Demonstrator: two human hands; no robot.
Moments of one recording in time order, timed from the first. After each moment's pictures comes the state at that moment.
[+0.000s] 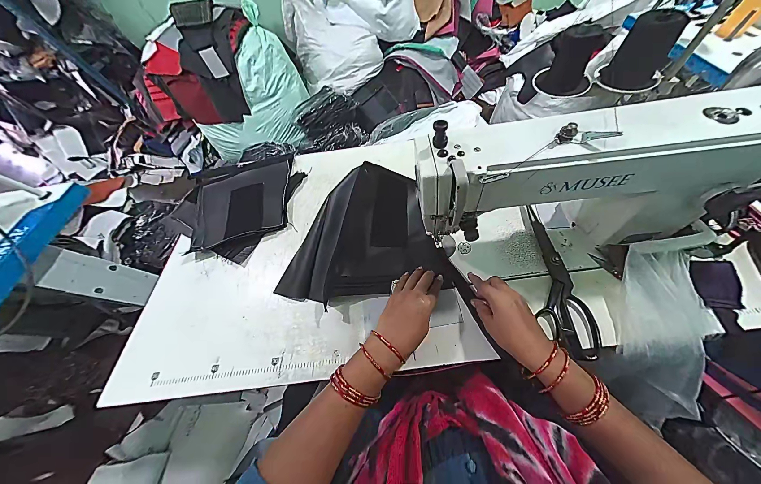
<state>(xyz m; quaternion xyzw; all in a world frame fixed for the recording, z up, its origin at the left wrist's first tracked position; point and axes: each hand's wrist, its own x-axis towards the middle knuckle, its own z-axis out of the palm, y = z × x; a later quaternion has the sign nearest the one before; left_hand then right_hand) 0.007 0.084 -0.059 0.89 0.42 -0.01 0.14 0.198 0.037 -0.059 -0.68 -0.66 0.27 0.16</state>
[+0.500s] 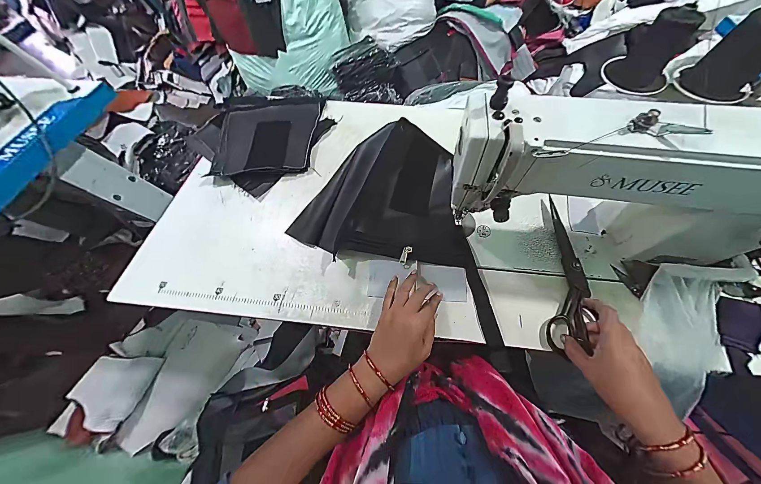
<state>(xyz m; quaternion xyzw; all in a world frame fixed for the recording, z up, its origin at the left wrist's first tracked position) -0.009 0.002 -0.103 0.84 0.47 0.27 0.09 0.296 -0.042 -0.056 -0.76 -0.59 0.19 0.18</state>
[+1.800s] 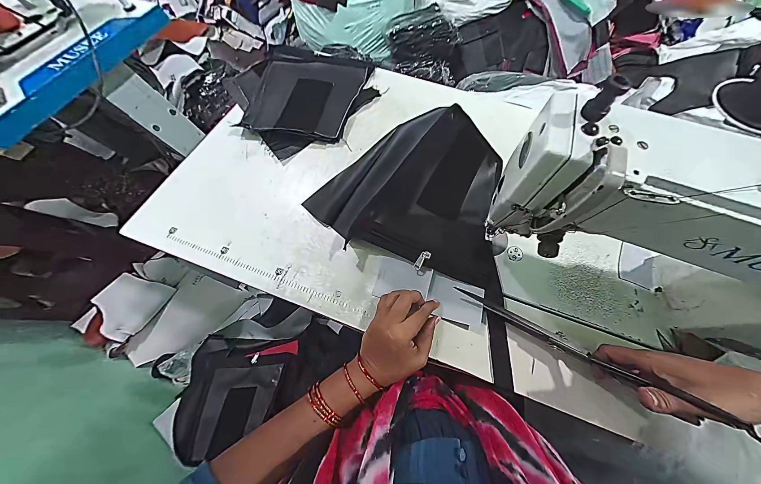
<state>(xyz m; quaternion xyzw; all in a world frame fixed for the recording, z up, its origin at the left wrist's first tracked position) -0.005 0.003 -0.131 0.73 0.54 0.41 0.03 0.390 0.107 -0.022 -0.40 -0.64 0.62 -0.23</state>
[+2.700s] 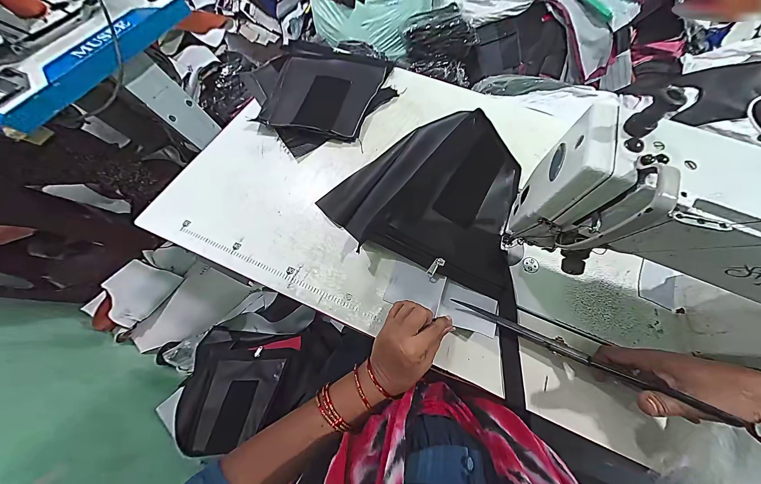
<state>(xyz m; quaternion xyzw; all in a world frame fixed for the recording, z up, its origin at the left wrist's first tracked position) -0.005 0.004 -0.134 0.73 0.52 0.45 0.00 0.365 0.132 -0.022 -0.39 -0.66 0.58 -0.27</state>
